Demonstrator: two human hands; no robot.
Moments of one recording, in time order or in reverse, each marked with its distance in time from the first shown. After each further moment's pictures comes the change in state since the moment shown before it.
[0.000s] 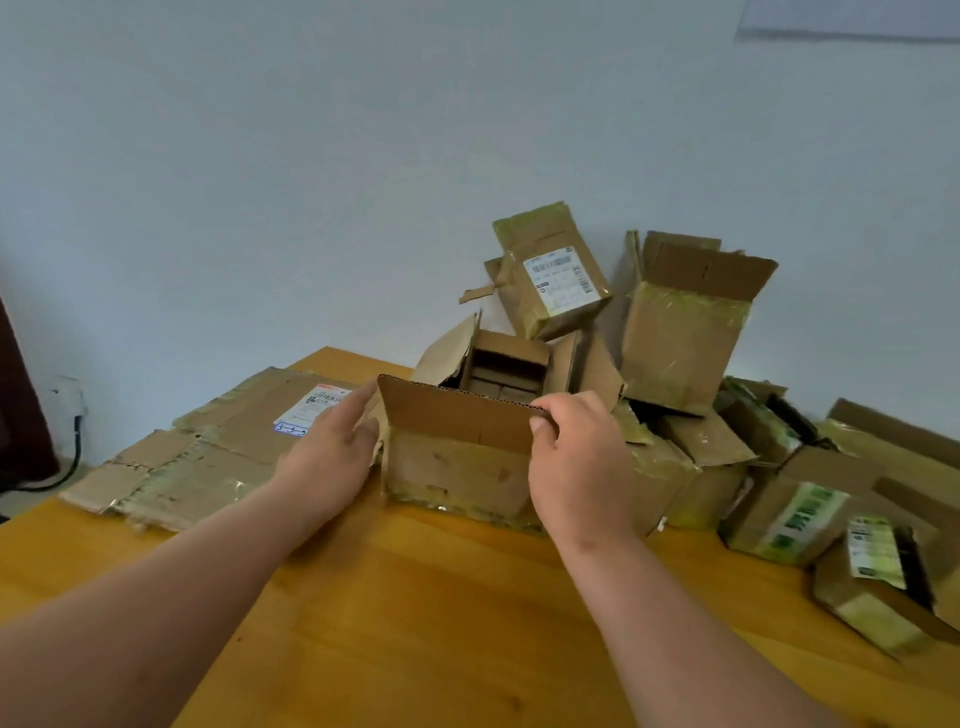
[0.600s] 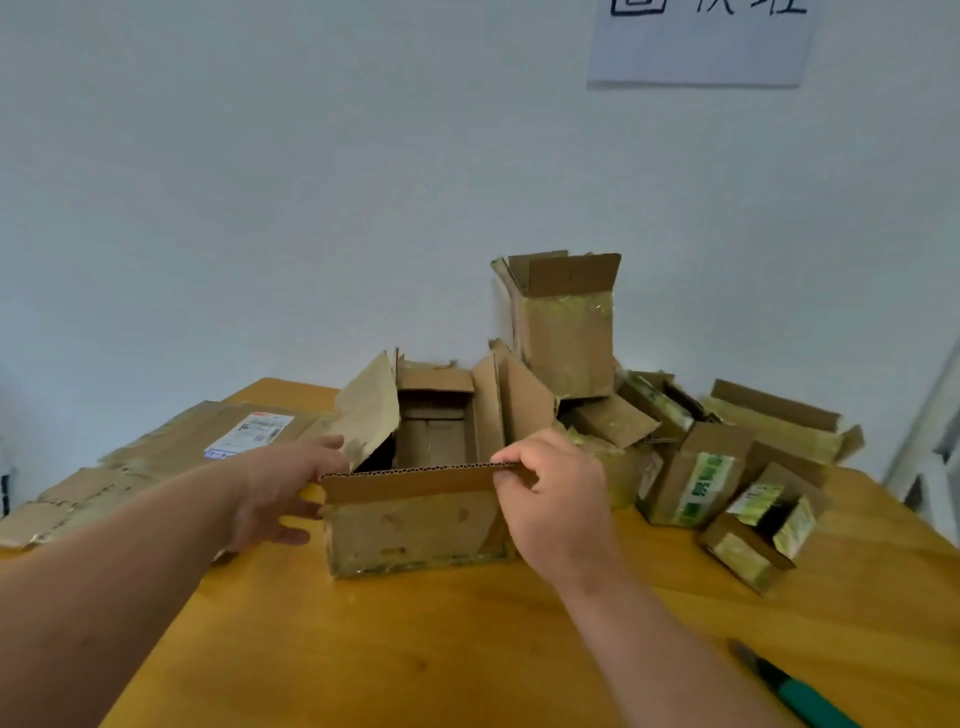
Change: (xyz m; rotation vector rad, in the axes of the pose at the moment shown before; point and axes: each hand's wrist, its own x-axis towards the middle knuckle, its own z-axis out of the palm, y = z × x) left_hand -0.041 0.062 0.010 -0.298 -0.416 -0.356; right_hand -0.043 0.042 -0.089 0.152 -0.031 -0.106
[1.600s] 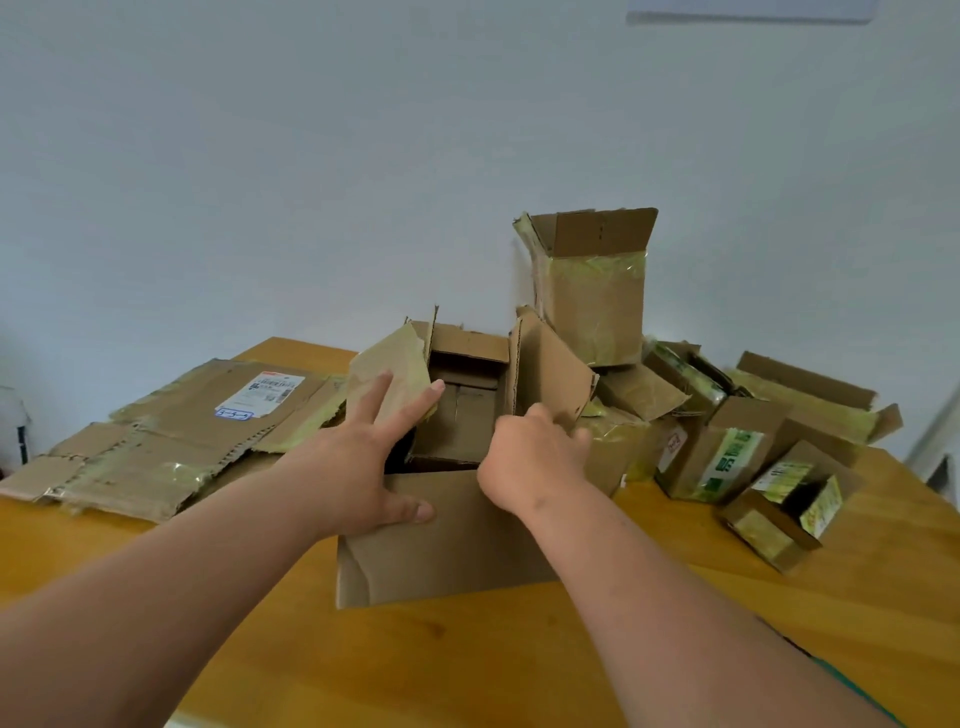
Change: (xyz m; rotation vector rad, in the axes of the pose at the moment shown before) left_hand -0.004 -0.008 0.035 1.014 0.163 0.477; right_hand 0.033 -0.021 0.034 -0.603 -0.620 0.360
